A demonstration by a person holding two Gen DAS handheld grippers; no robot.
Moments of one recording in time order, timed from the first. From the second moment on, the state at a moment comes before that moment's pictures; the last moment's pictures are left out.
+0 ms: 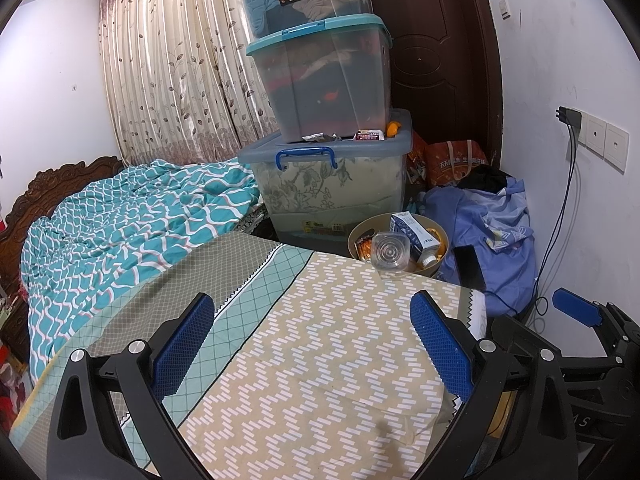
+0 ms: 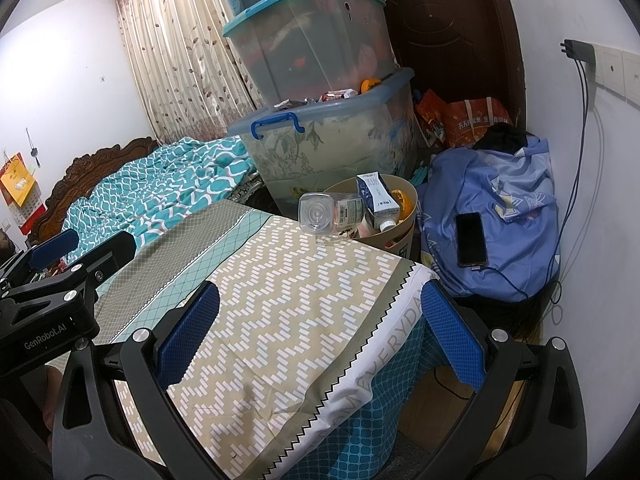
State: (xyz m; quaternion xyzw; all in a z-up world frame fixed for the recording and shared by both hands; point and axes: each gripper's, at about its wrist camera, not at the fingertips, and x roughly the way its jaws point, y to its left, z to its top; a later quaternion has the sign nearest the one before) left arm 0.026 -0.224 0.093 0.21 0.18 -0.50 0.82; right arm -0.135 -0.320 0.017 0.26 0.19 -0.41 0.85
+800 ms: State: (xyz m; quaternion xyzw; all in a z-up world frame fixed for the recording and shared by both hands) left arm 0.026 -0.224 0.093 0.22 0.18 -0.50 0.82; right arm -0.135 -0.321 0.018 0.26 0.19 -0.41 0.85
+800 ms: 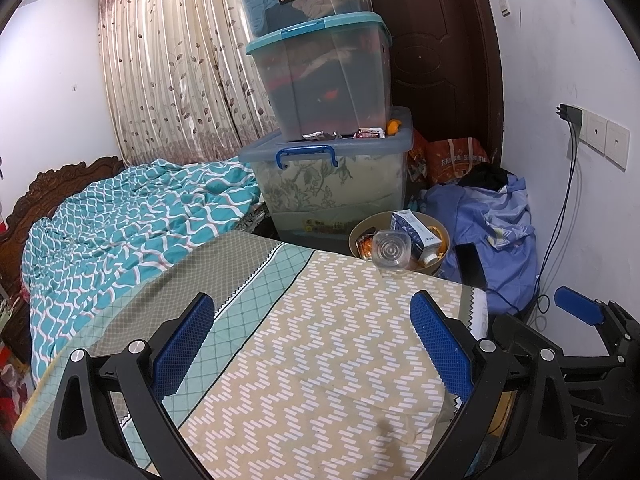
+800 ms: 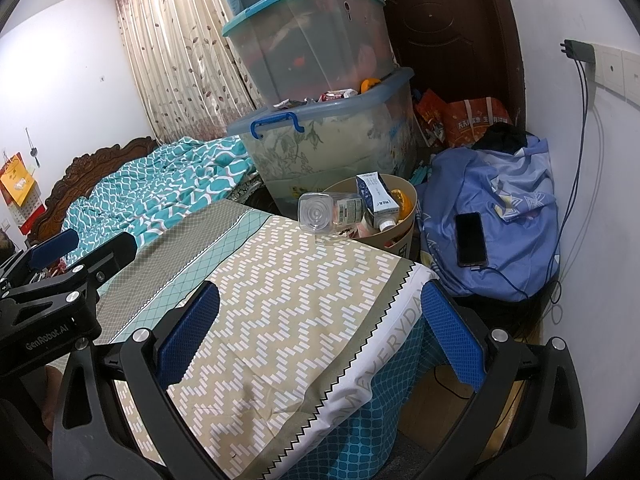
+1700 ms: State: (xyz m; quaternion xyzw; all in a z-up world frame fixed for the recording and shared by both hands) left arm 0.035 -0.209 0.085 0.22 0.18 -0.50 0.82; right arm -0.134 -0.318 0.014 0.26 0.19 -0.41 0.85
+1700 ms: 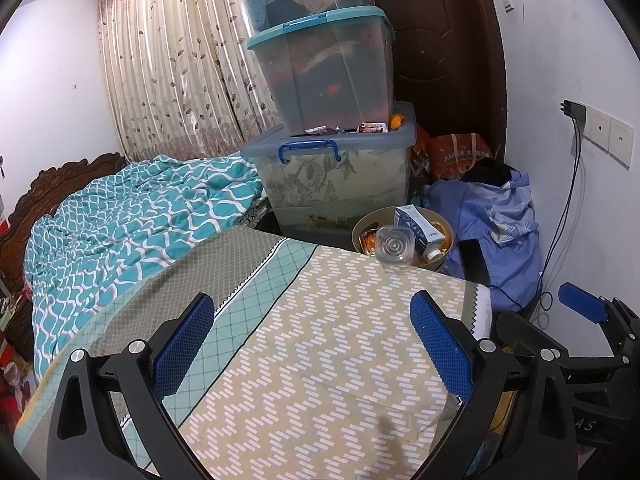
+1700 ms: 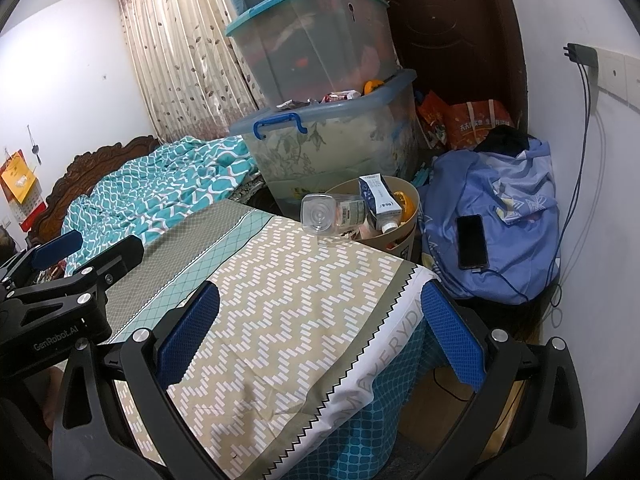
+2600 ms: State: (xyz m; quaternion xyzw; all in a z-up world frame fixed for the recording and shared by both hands) left arm 0.038 -0.203 0.080 0.22 0.19 -0.50 0.82; right arm -0.132 -0.316 0.011 0.26 0.19 -0.41 0.85
